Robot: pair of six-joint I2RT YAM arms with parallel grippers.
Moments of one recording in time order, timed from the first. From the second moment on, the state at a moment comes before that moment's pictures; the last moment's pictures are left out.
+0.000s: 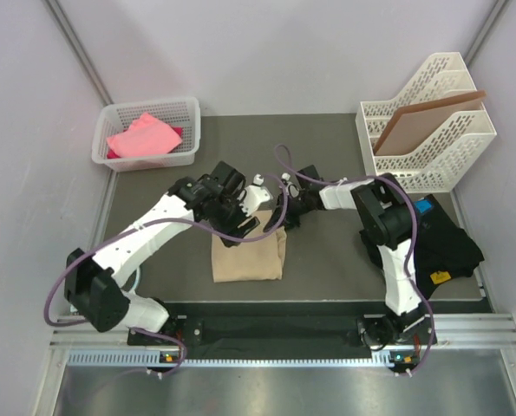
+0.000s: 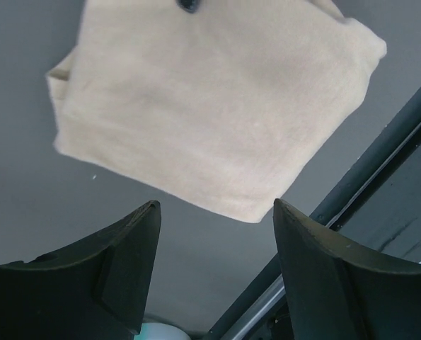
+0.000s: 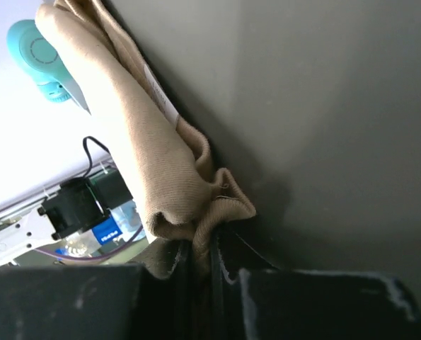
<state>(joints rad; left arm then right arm) -0.66 1.43 1.24 -0.97 0.15 0.35 0.51 2.16 1.24 -0.12 -0.86 0.72</state>
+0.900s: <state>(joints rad) -0.43 0.93 1.09 -1.11 -0.01 0.37 0.15 1.14 1.05 -0.62 -0.58 0.58</state>
